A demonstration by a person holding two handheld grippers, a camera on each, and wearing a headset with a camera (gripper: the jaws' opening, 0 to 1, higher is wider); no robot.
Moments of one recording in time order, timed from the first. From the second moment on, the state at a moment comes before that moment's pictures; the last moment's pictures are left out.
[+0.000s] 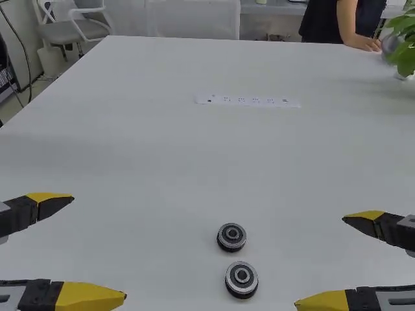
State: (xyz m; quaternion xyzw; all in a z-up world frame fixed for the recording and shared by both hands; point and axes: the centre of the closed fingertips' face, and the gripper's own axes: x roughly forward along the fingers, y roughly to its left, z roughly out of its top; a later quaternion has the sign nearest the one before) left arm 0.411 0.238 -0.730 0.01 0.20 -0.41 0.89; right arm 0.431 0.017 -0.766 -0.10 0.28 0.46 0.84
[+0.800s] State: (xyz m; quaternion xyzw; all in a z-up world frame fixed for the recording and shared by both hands) left arm 0.422 0.202 -0.679 0.13 0.14 -0.48 0.86; right arm 0.453 0.047 -0.713 -0.12 0.21 0.51 0.83
